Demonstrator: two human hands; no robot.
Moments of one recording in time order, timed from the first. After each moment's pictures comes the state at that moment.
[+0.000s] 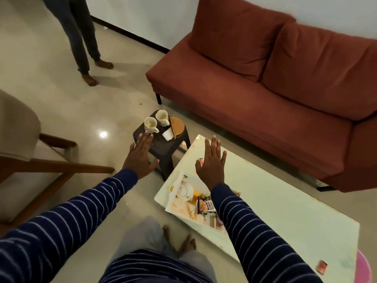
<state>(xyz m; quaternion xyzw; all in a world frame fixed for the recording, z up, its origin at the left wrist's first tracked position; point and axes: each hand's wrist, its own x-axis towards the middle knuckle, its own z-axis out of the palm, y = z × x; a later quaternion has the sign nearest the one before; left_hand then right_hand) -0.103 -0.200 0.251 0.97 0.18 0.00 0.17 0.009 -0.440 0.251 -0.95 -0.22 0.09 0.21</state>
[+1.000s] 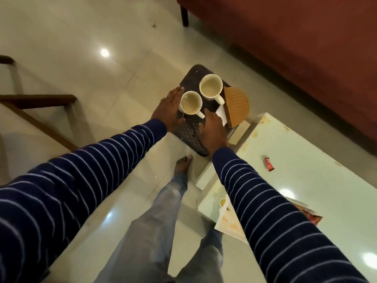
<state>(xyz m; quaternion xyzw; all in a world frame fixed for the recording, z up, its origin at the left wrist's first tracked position) 0.124 0.110 -0.008 0.92 0.18 -0.20 0.28 0.166 -0.068 0.003 -0.92 -0.18 0.29 0.21</state>
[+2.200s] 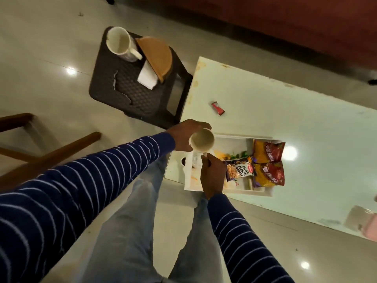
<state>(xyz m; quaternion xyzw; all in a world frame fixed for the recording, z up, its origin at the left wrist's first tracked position) 0.068 -0.196 -0.034 0.86 -0.12 -0.36 0.33 -0.025 -0.356 0.000 -0.86 0.20 0.24 0.40</state>
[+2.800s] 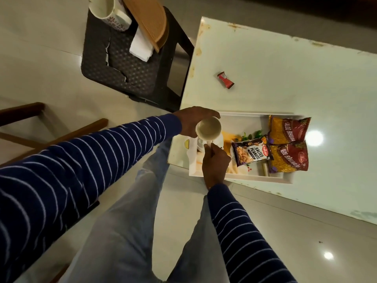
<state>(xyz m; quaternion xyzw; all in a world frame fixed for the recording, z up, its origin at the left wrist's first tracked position) 0.051 -0.220 -0.093 0.83 -0.17 -0.43 0.31 -0.067 -0.362 -0.068 -0.84 0.26 0.25 0.39</state>
